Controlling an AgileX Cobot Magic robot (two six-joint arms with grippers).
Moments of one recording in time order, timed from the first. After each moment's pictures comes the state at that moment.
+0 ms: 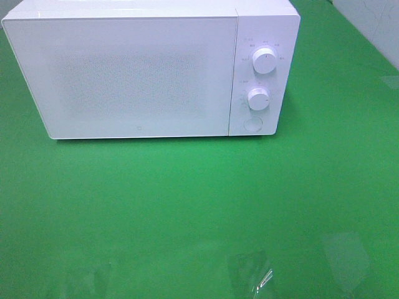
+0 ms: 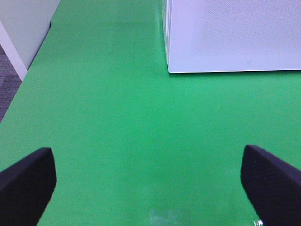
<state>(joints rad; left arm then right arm) 0.04 0.00 -0.52 -0.06 1.07 0.07 0.18 0.20 -0.62 -0.06 0.94 0.09</state>
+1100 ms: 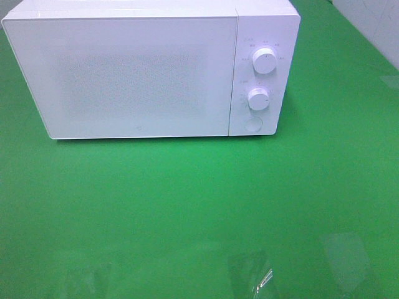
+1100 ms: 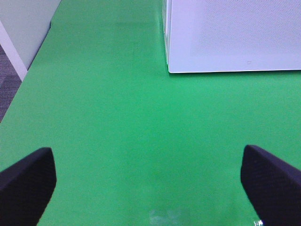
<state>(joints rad) 0.04 0.00 -0.52 -0.06 1.07 0.07 0.01 0.00 -0.49 -0.06 0.97 0.08</state>
